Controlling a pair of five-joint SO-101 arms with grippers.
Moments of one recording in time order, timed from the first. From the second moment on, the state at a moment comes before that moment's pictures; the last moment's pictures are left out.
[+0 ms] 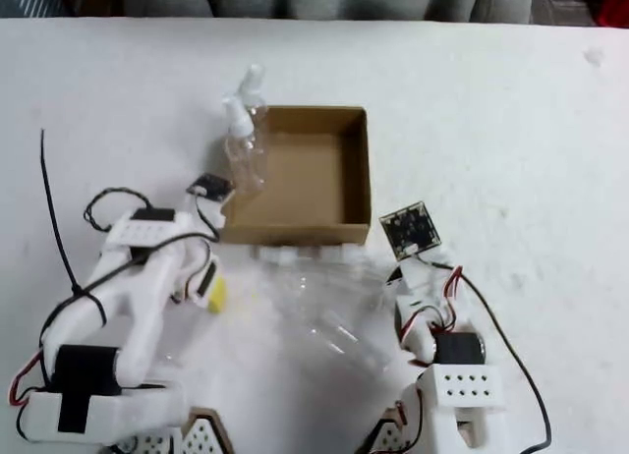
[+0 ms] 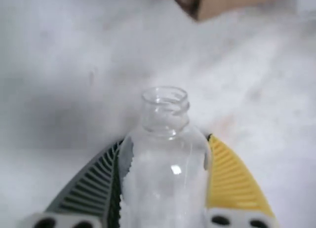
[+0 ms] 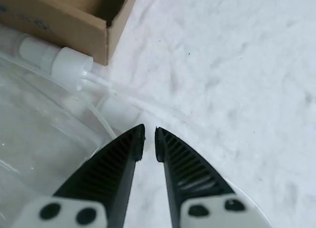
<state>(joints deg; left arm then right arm) -3.4 -7.5 48.6 63.4 -14.5 -3.0 -70.5 87.8 38.2 24.2</state>
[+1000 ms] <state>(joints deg) -19.8 -7.5 40.9 61.1 -13.1 -7.3 -62.6 52.9 73.6 32.7</state>
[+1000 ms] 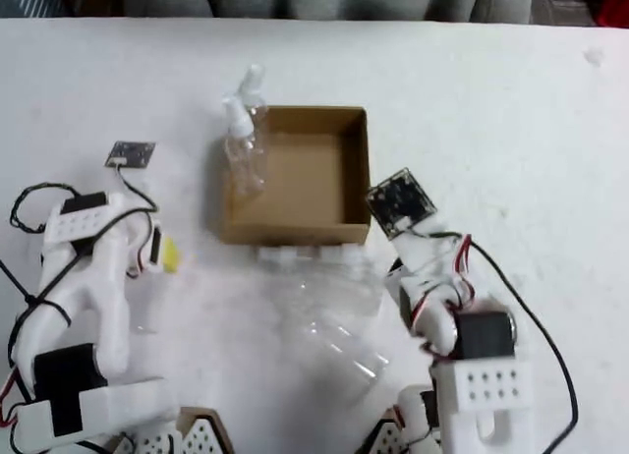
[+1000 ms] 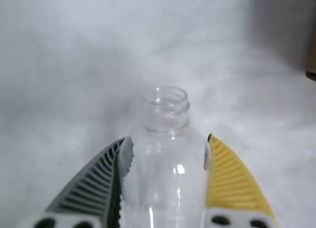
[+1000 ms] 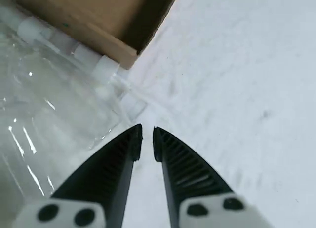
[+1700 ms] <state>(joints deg) -20.6 -7.5 40.9 61.1 -13.1 -6.5 -11.9 37.0 71.4 64.3</state>
